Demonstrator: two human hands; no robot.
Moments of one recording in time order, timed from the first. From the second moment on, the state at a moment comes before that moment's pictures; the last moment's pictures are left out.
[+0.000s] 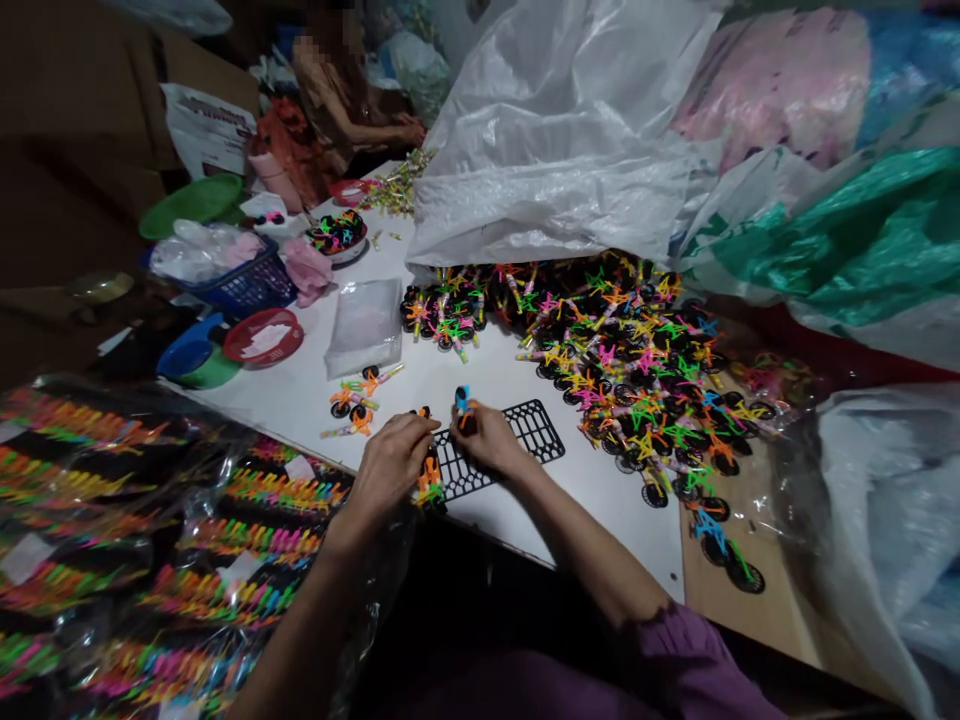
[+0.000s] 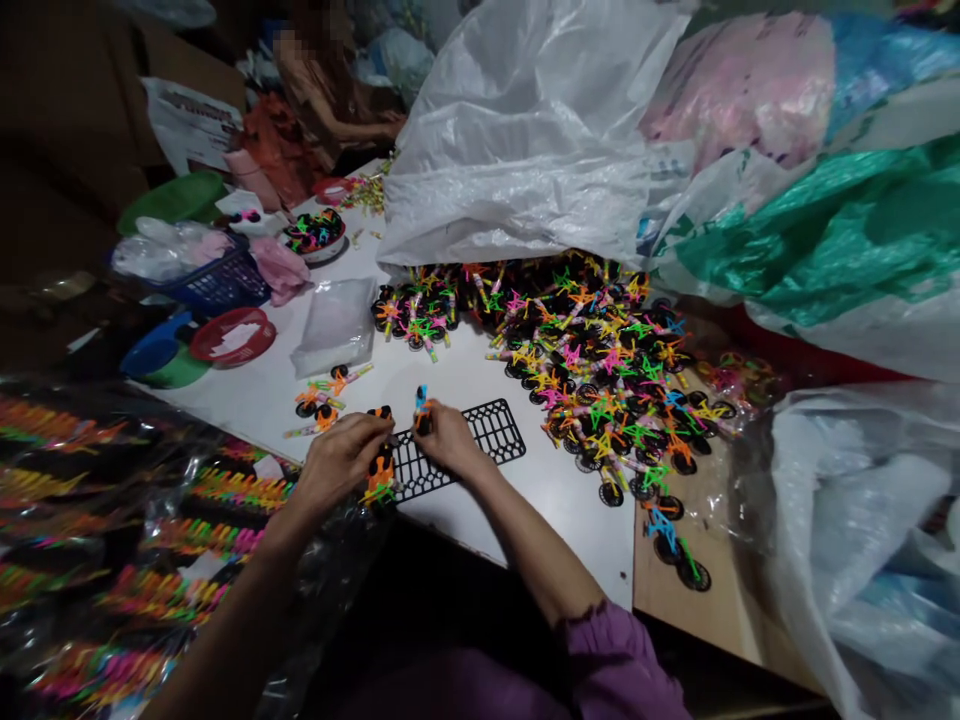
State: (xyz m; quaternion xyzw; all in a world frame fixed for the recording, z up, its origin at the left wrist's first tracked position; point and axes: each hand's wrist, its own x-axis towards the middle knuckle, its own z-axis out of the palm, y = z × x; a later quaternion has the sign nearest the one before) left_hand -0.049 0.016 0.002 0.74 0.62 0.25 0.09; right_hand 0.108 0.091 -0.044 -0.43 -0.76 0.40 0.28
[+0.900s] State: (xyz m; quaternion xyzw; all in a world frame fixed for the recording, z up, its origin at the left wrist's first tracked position) left_hand -0.064 0.008 -0.014 0.79 0.55 0.27 -0.02; right_hand 0.051 0.208 -0.030 -0.59 -0.78 0.19 0.12
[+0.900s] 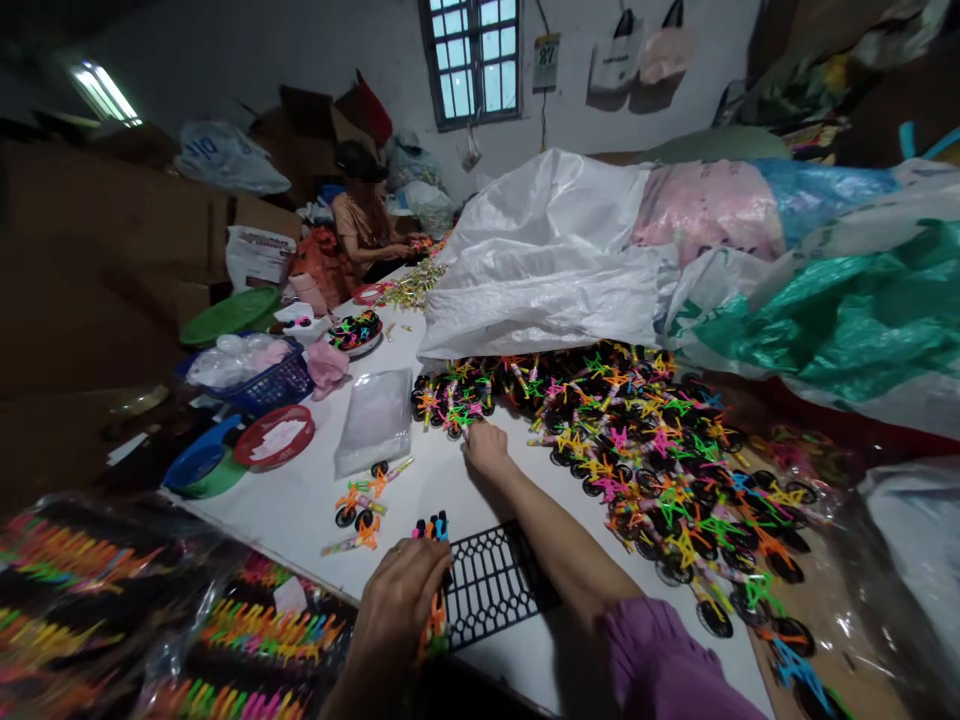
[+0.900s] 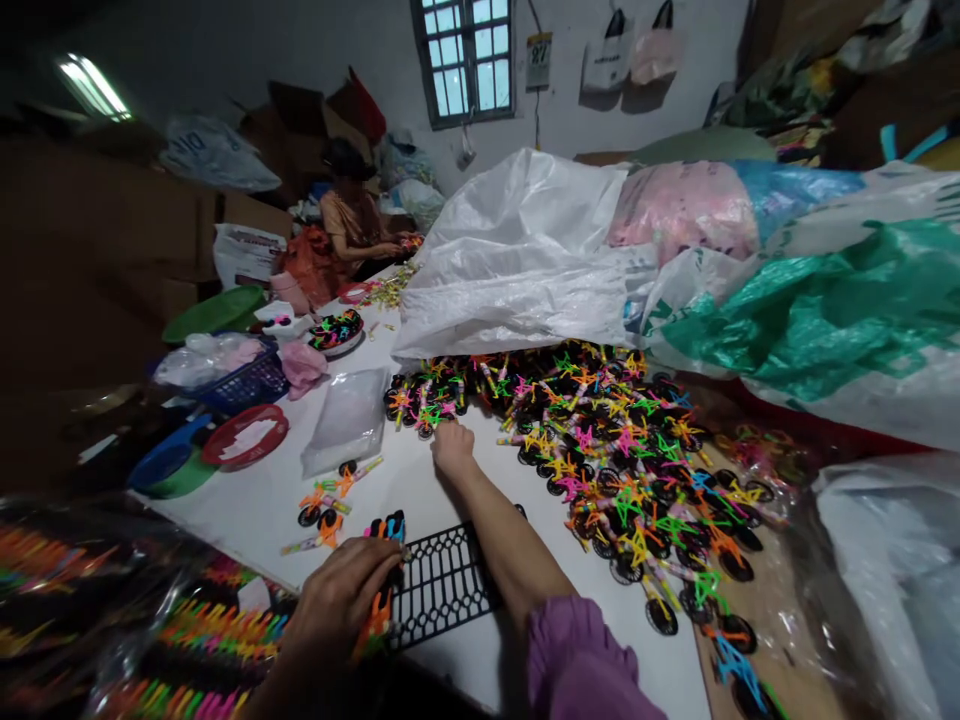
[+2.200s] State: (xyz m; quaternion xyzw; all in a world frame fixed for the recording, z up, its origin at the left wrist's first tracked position) left_hand -0.028 -0.037 -0.012 0.78 0.54 0.30 -0.07; right_hand 0.117 0.028 -0.047 -0.35 -0.87 0.34 0.12
